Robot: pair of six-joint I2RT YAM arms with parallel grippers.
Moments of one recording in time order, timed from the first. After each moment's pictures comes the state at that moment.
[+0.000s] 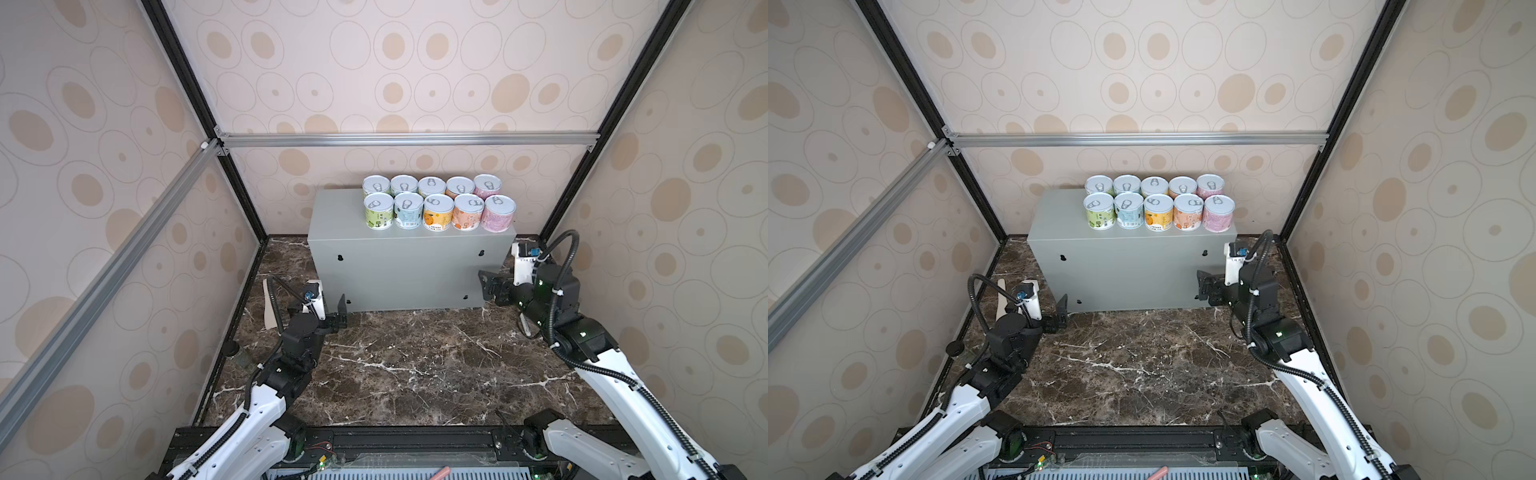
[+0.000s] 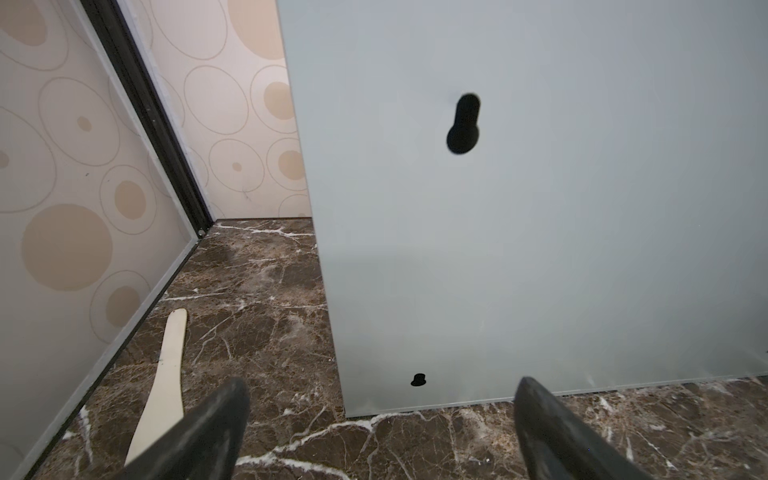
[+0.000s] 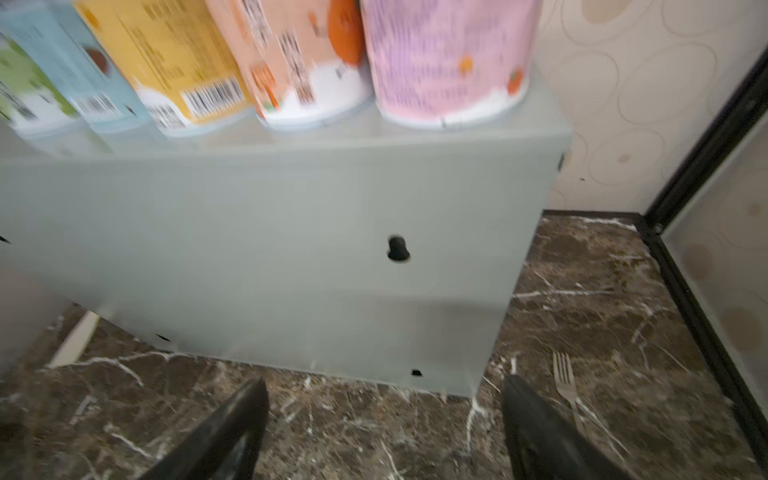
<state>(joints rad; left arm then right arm) -0.44 0.76 0.42 0.14 -0.40 -0.07 0.35 0.90 0.92 -0.38 0.11 0.19</state>
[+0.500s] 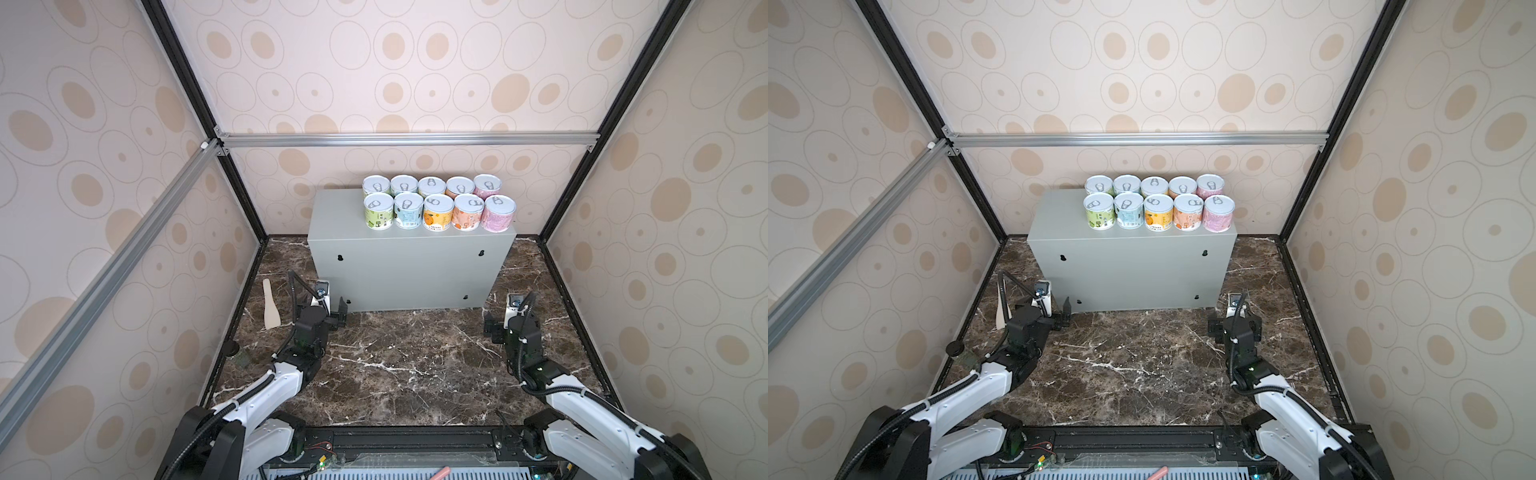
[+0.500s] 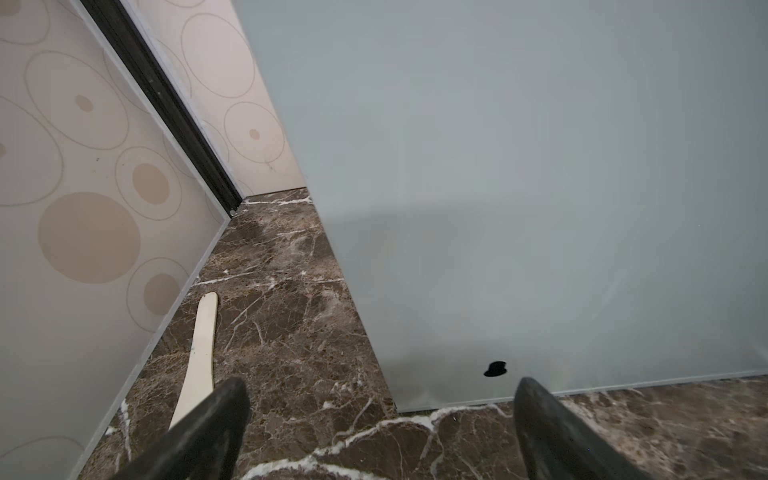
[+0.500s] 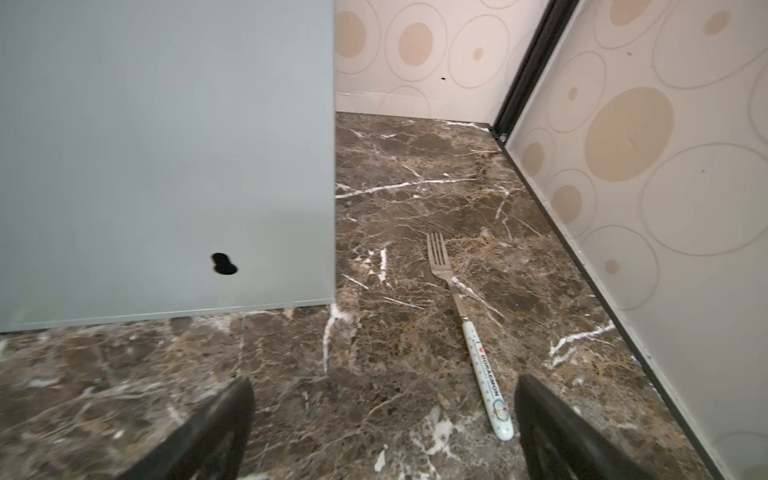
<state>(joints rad) -0.32 1.13 0.38 0.44 -0.40 0.07 0.35 0.96 0.31 0.22 0.53 0.06</state>
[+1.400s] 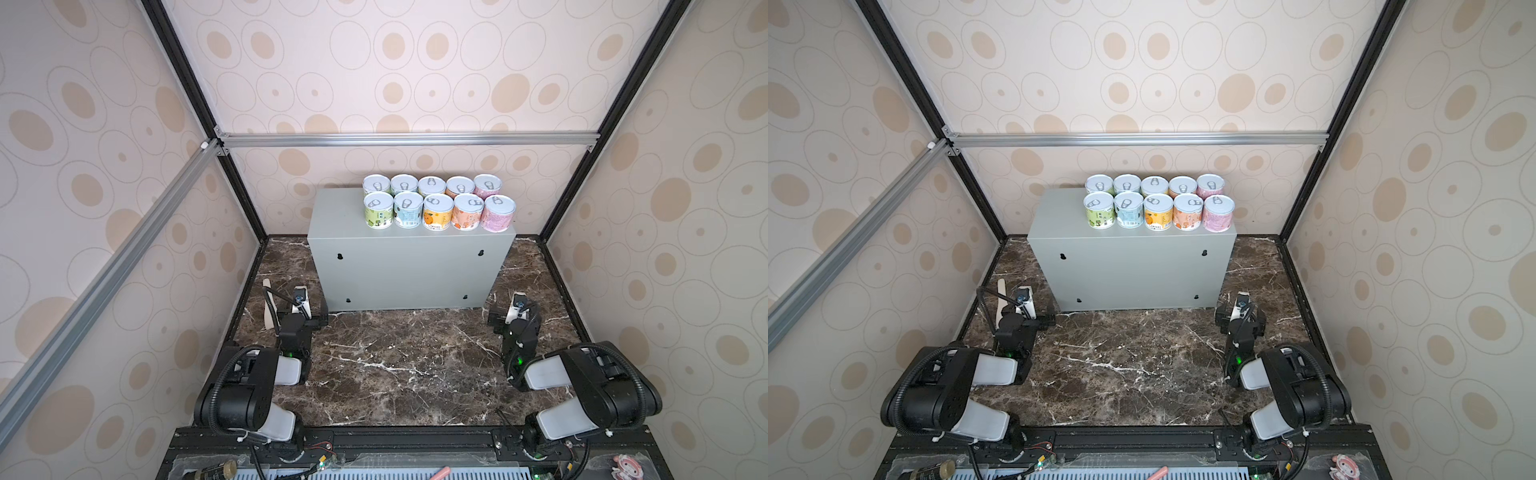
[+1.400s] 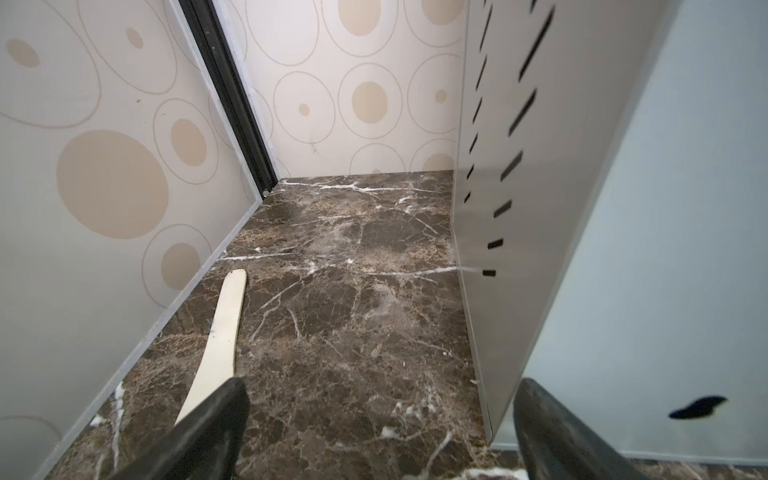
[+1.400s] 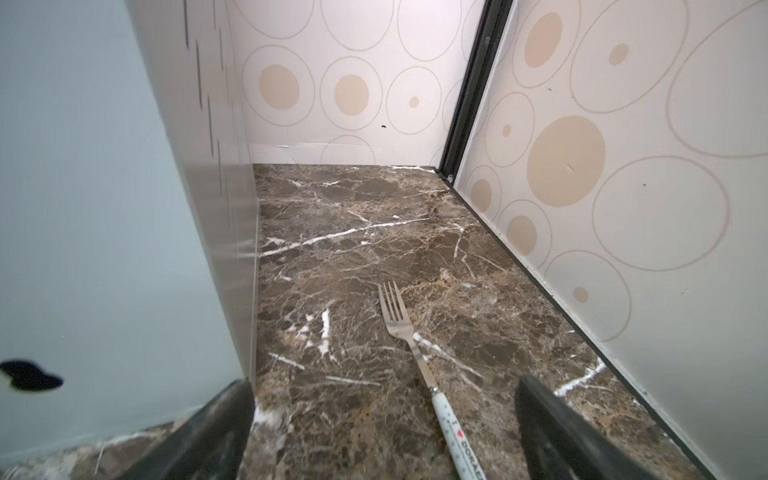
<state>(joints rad) -0.05 1.51 0.22 1.08 -0.19 0.06 0.21 1.52 0.15 1.16 0.49 -0.04</state>
